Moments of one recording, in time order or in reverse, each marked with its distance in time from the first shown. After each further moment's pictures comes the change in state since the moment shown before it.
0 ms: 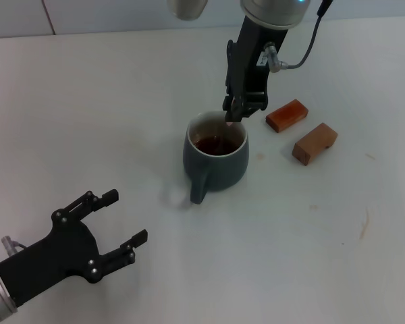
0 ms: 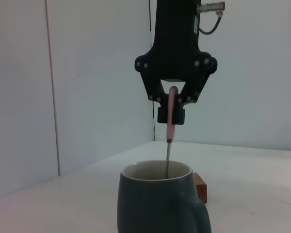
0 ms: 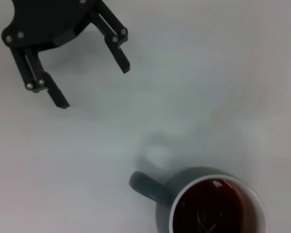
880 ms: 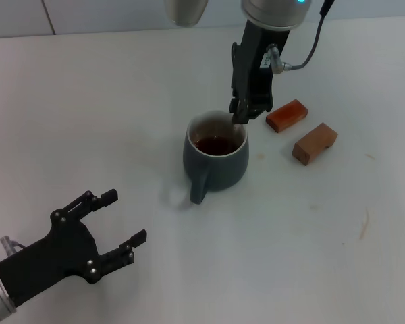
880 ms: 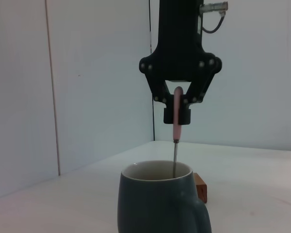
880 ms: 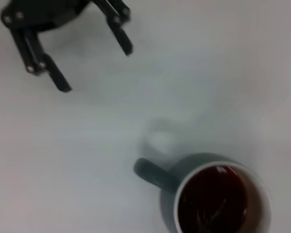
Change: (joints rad) left arm 0.000 0.003 0.000 0.000 0.001 0.003 -0.001; right arm 0.025 0.006 0.002 0.020 -0.043 -0.023 0.010
